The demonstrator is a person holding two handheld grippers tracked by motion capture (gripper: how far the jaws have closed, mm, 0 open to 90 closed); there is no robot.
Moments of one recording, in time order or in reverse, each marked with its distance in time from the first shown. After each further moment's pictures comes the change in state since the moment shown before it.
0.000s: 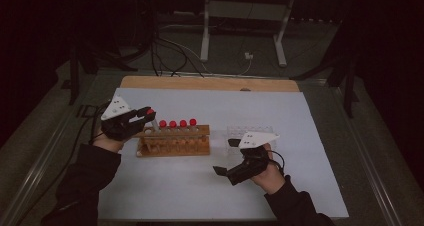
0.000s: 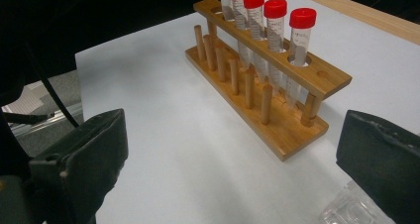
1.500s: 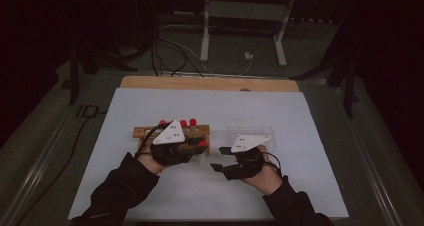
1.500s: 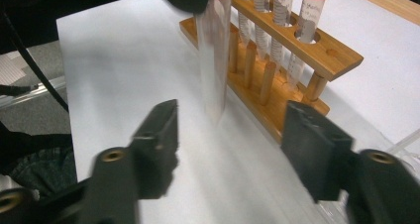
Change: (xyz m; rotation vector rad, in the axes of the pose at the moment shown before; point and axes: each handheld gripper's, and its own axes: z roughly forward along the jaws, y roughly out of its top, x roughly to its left) left arm -0.111 0.023 0.033 0.032 -0.385 0.164; right arm 0.005 -0.003 0.012 0.091 -0.027 -0.046
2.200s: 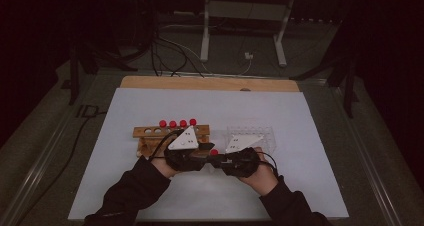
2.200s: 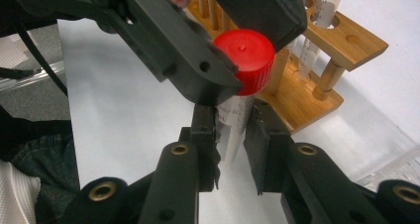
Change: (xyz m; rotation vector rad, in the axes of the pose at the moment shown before) left arm -0.015 -0.009 0.043 0.018 -0.090 0.009; right arm 0.001 0.001 0.012 0.074 0.017 -0.016
